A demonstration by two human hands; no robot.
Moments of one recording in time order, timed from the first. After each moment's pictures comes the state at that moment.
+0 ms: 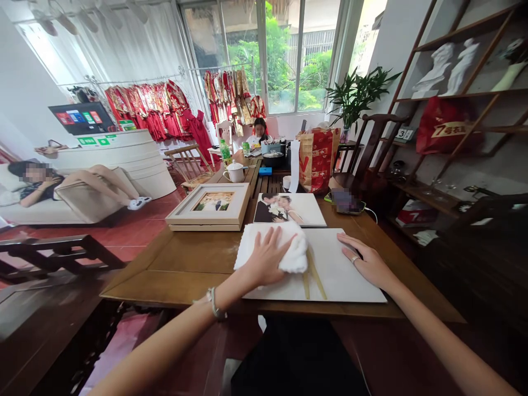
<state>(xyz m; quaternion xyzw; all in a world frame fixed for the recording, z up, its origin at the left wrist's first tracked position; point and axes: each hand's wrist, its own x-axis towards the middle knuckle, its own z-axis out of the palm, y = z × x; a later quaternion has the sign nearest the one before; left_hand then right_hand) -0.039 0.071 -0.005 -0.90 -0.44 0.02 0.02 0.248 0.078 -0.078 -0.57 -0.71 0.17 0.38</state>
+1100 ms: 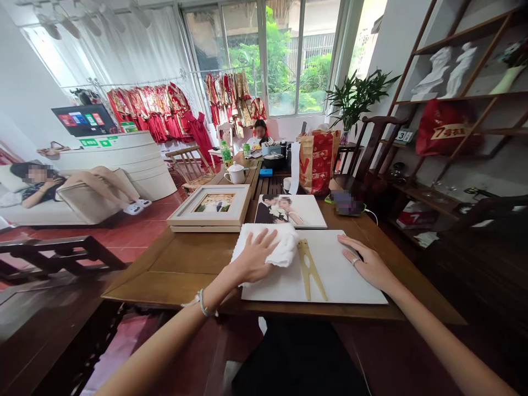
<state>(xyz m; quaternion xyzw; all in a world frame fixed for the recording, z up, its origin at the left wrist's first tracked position) -0.068 0.081 -0.004 -0.90 -0.43 0.02 -0.04 0.249 0.079 -0.079 -0.57 -0.71 0.17 0.37</state>
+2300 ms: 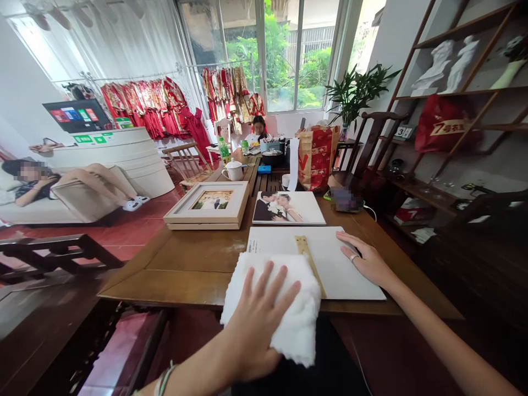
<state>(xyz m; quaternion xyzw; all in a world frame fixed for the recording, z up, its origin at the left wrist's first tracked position) -0.055 -0.025 -0.002 -0.91 -0.41 0.07 -0.06 0.246 0.079 -0.077 -0.57 -0.71 0.16 0.38</state>
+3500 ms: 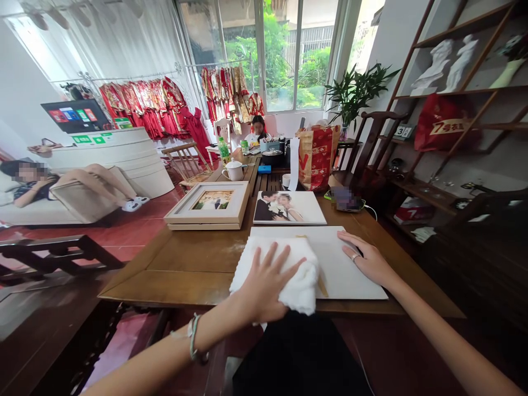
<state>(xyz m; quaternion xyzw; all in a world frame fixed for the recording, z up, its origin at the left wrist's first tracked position) -0.046 0.024 -0.008 -0.92 -0.39 0.04 0.00 0.246 0.078 -0.077 -0.57 -0.71 0.16 0.39</state>
